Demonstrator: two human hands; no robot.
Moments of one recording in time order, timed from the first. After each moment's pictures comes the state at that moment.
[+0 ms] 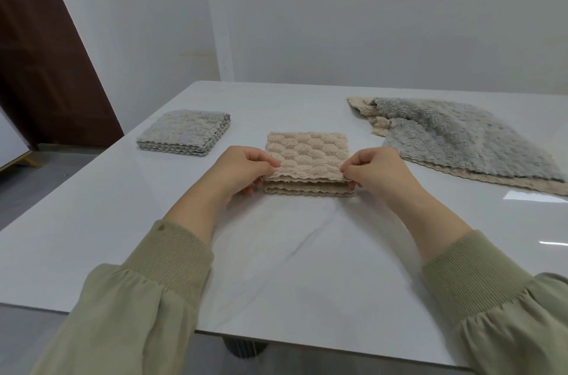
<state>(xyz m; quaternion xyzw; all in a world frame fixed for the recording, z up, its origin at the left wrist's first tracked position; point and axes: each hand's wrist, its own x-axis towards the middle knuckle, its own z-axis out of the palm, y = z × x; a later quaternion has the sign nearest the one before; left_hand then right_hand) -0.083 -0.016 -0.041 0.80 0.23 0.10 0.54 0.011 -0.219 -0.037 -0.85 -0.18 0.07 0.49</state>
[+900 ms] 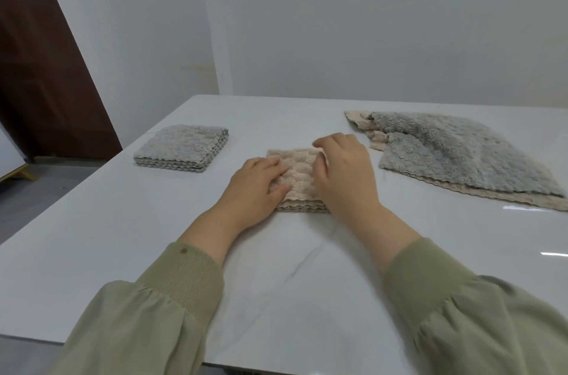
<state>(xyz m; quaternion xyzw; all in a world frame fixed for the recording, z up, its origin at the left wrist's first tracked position) -0.059 -0.015 -0.068 0.97 0.05 0.15 0.17 0.011 -0.170 -0.044 -0.82 -0.36 -0.32 0.31</state>
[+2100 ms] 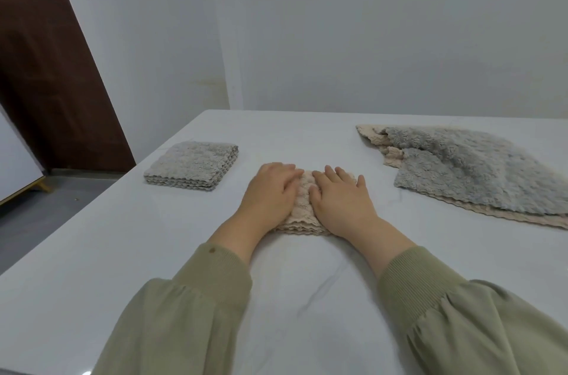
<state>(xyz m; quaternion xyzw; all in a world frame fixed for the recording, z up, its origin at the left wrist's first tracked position) -0.026 -0.012 -0.065 0.94 0.08 0.22 0.26 0.039 -0.145 -0.072 -0.94 -0.33 -0.06 0.12</state>
